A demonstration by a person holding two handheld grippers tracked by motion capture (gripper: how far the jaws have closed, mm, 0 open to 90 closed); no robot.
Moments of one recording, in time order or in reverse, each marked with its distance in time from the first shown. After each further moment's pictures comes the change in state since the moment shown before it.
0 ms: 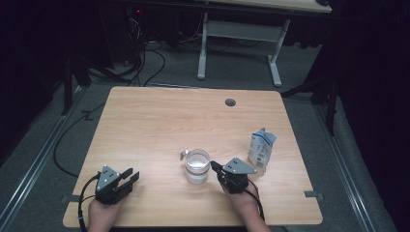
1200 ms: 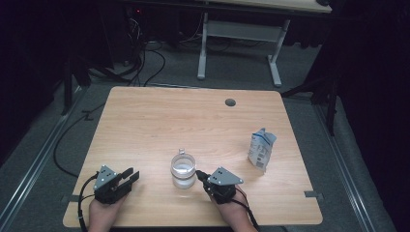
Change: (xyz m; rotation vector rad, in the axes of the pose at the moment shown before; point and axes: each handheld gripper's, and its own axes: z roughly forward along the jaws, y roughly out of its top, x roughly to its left) left arm 0.006 0.000 0.001 -0.006 -0.027 -0.064; right arm 0.046 0.003 0.005 -0.014 0.090 -0.067
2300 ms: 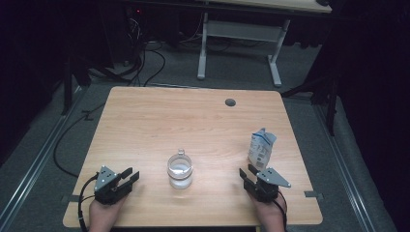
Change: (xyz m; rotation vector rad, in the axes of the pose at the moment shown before) left arm -0.001 -0.001 -0.001 -0.017 0.008 0.017; right arm -0.085 -0.060 -0.067 0.001 -0.310 0.202
